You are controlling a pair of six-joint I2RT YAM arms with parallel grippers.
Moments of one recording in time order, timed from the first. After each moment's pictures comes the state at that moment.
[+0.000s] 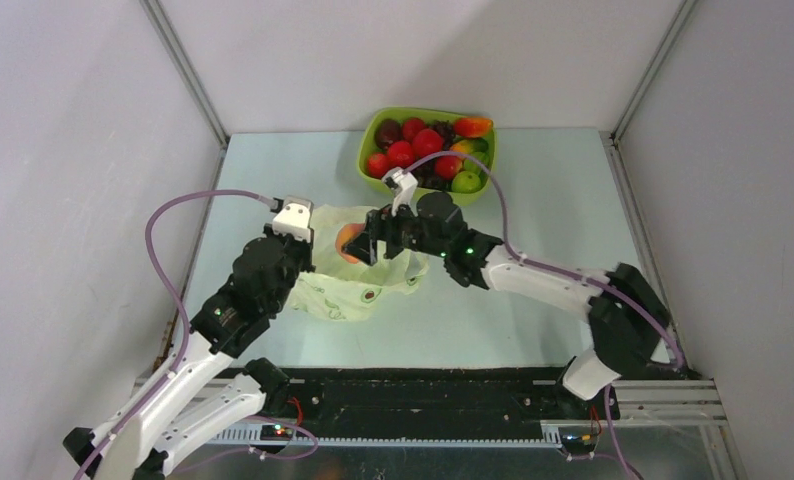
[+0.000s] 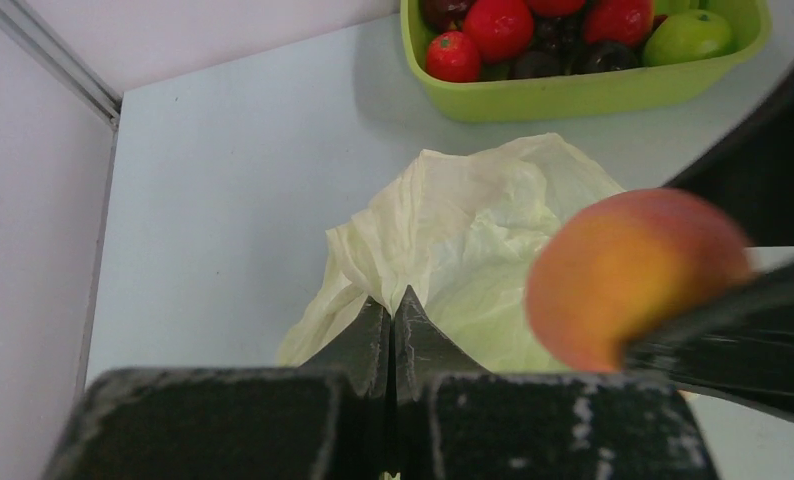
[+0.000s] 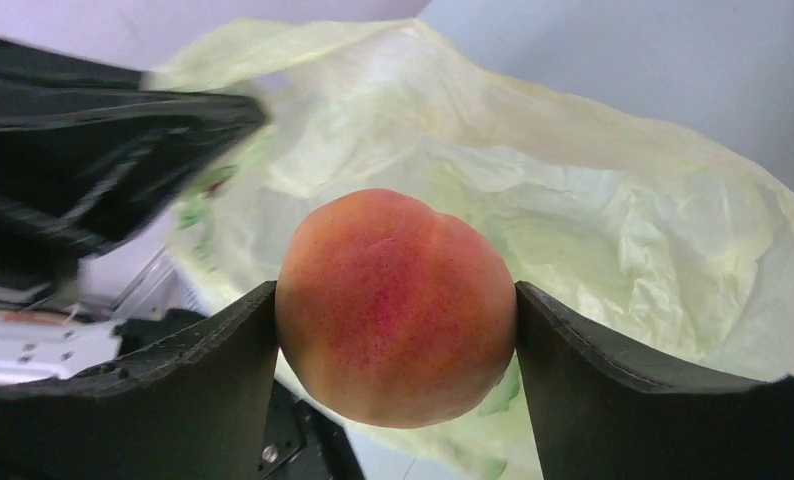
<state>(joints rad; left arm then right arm) -0.64 0.67 0.77 -0.34 -0.46 0.04 0.90 1.53 1.12 0.23 -0.25 0.48</state>
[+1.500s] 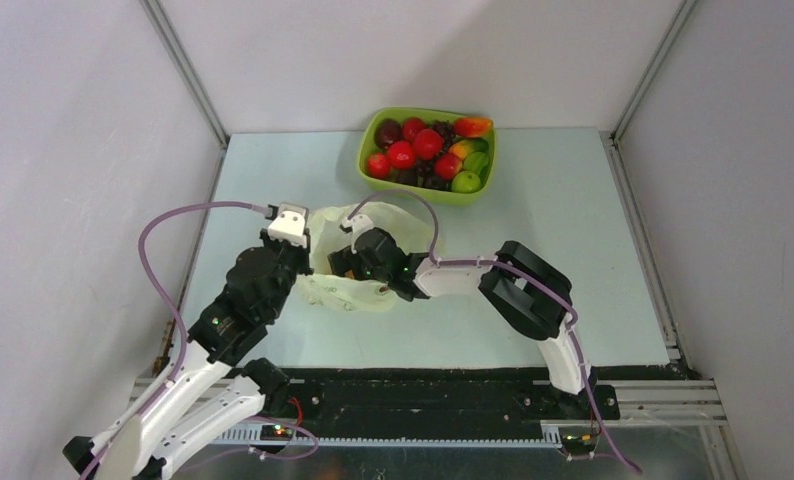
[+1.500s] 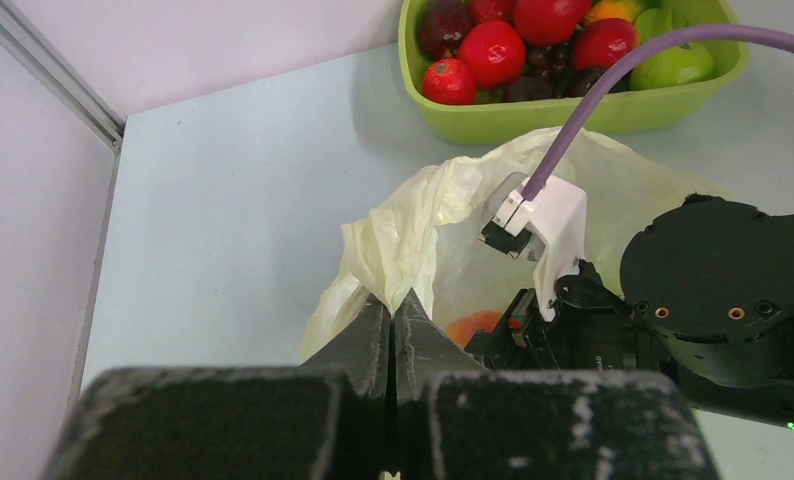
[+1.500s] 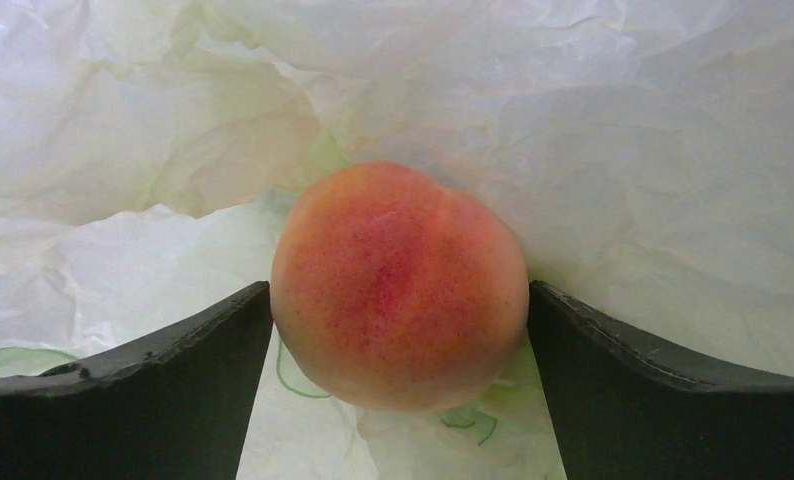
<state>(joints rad) -0.64 0.61 0.71 -0.27 -0.45 0.06 1.02 2.08 1.32 0.20 0.07 0.38</state>
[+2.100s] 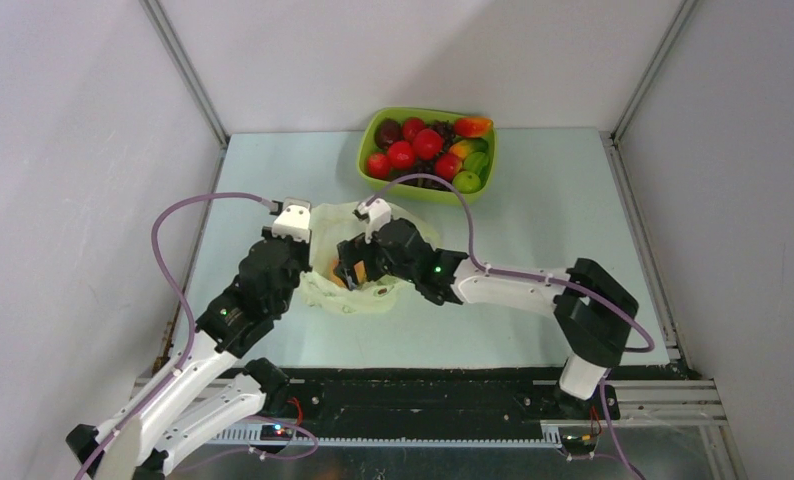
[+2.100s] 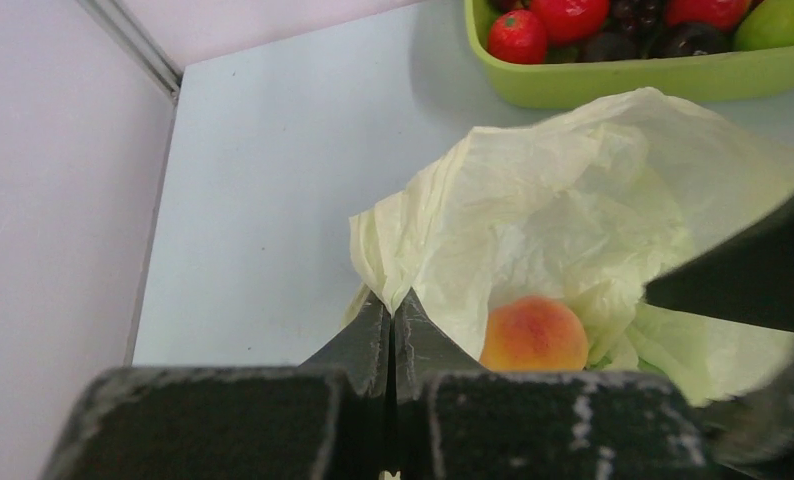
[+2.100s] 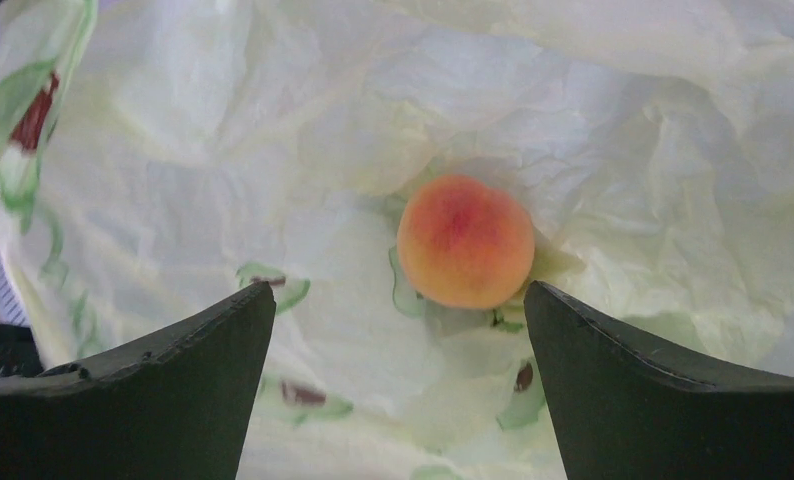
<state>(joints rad) -0.64 0.68 0.73 -0.31 -0.57 0.06 1.05 1.74 1.20 0.15 0.08 0.37</state>
